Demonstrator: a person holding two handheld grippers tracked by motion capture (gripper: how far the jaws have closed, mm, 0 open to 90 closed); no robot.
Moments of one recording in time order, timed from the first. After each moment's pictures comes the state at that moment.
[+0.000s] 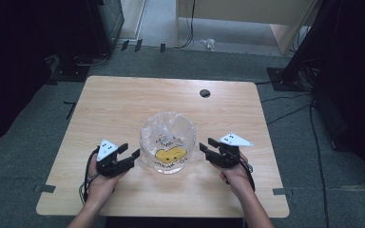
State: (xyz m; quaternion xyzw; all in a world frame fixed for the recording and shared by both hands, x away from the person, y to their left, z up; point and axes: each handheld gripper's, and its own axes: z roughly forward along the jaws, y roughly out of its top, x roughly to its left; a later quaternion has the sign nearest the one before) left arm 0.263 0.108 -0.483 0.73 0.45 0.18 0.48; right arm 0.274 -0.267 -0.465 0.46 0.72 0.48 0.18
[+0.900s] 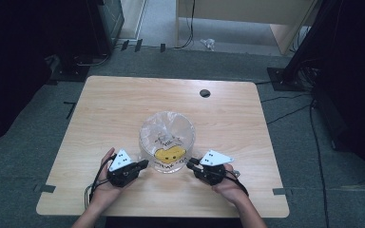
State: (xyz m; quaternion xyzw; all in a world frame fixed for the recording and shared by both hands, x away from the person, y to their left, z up) left arm 0.265 0.092 -0.506 0.80 0.35 0.11 0.47; right arm 0.252 -0.229 -0.496 0.32 0.80 0.47 0.16
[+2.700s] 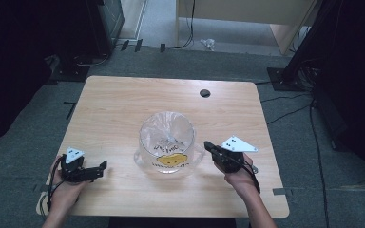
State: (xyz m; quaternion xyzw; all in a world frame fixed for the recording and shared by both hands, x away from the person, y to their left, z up) left arm 0.270 0.222 -0.516 0.73 0.56 0.21 0.34; right arm 0.261 -0.269 -0.442 0.41 0.74 0.49 0.22
